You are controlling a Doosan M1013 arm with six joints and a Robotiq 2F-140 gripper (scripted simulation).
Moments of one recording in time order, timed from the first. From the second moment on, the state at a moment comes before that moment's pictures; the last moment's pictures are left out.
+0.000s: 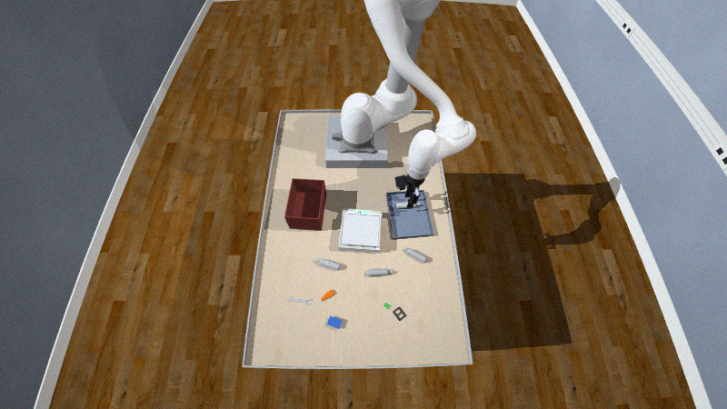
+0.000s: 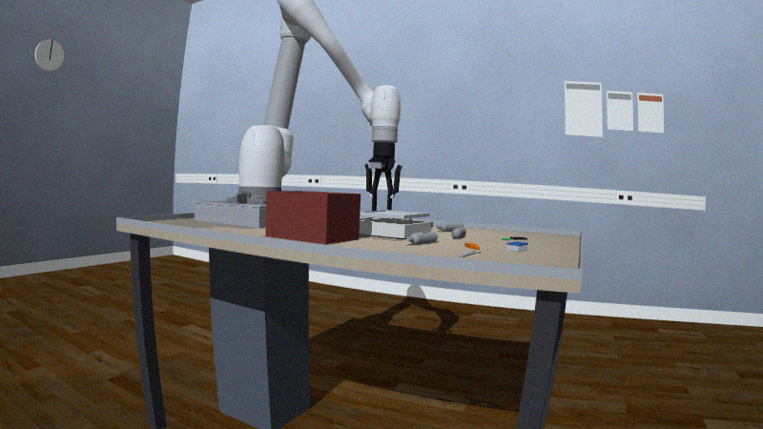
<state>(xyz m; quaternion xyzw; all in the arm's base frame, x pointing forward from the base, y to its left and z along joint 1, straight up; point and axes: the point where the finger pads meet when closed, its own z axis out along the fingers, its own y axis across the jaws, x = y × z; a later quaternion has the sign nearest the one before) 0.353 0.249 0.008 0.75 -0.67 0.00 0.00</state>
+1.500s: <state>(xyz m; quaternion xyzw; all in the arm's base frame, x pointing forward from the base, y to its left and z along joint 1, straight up) 0.666 0.113 0.134 0.73 -0.68 0.00 0.00</state>
